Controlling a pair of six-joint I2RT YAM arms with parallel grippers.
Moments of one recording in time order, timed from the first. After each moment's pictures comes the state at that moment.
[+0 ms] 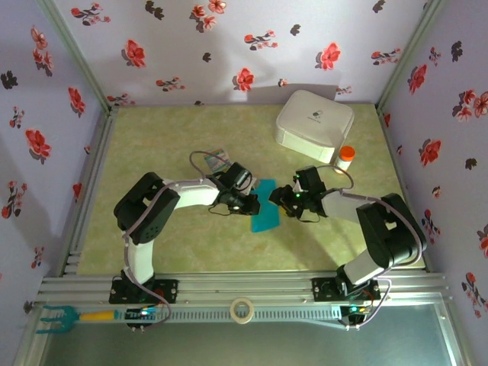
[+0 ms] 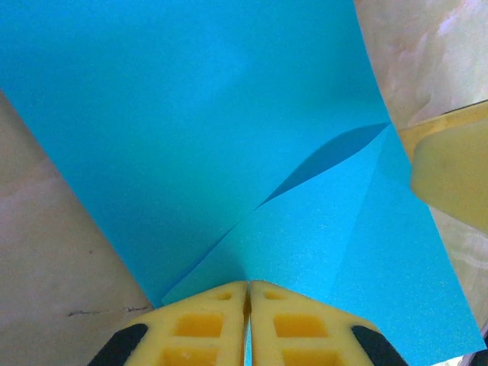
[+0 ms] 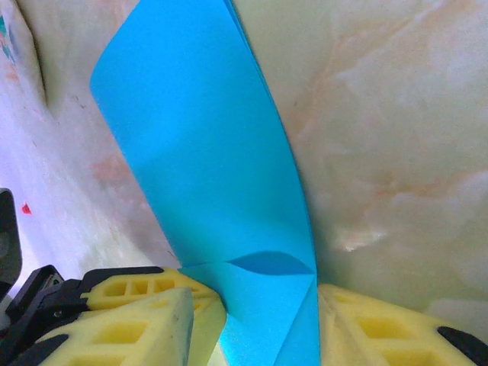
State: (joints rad) left arm -0.81 1.93 1.10 -0.23 0.42 -0.56; right arm 0.42 1.55 0.62 -0.01 -0.50 1.00
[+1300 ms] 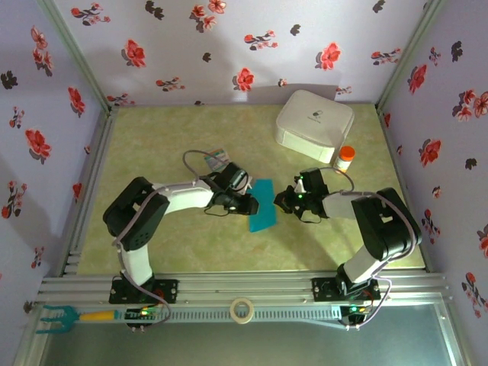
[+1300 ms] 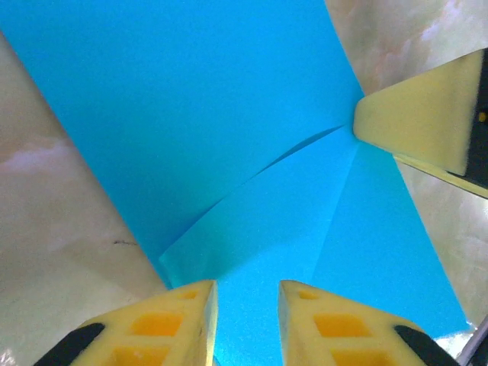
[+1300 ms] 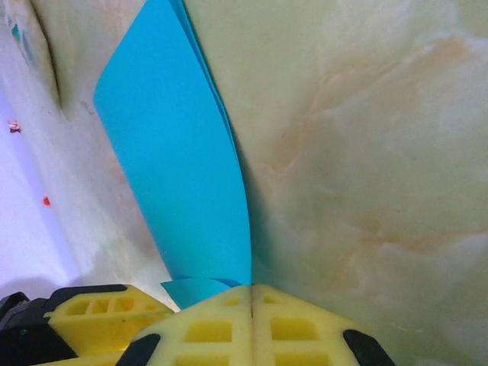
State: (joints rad) left arm -0.81 1.82 1.05 -0.25 0.36 -0.57; right arm 0.37 1.60 0.57 0.13 -0.58 0.98
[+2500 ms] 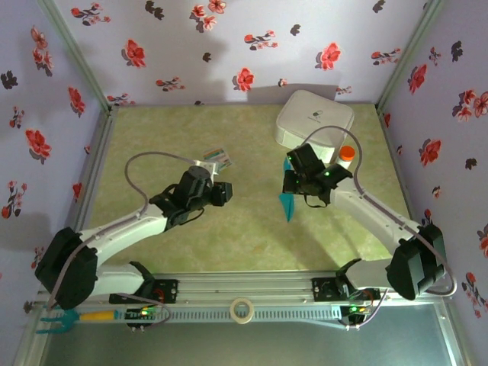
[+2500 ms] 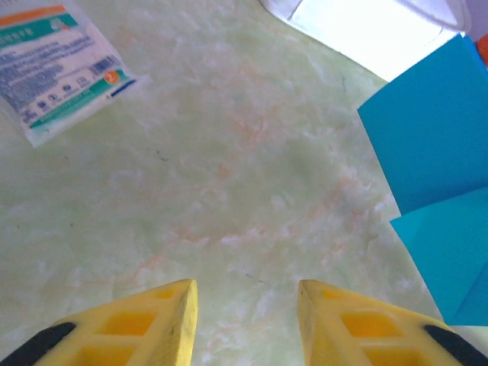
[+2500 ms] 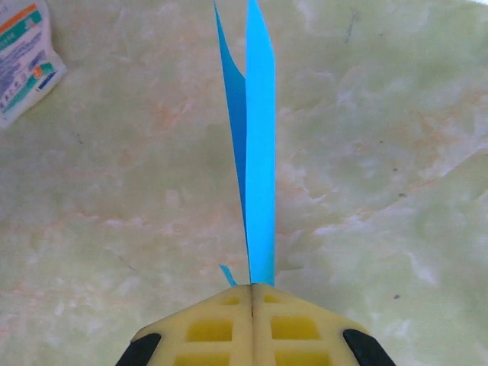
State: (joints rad) left arm -0.75 1.25 0.71 -0.08 -0.03 -0.57; right arm 0.59 1.31 1.05 -0.75 0.13 0.58
